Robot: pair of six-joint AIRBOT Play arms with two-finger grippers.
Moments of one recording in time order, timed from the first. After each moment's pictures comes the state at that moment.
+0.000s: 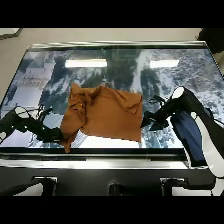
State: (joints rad) left arm 0.17 -1.29 0.81 1.17 -1.38 -1.30; right arm 0.00 -1.55 1.19 -1.07 1.50 1.55
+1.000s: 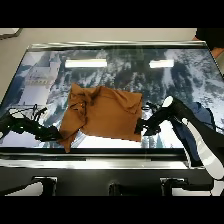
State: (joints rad) left arm 0.27 -1.34 0.82 1.10 -1.36 -1.23; right arm 0.09 -1.55 1.06 -1.04 1.35 1.52
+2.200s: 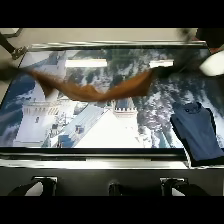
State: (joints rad) left arm 0.28 -1.03 1.59 0.84 -1.21 -1.25; right arm 0.09 -1.21 1.66 -1.24 1.07 1.45
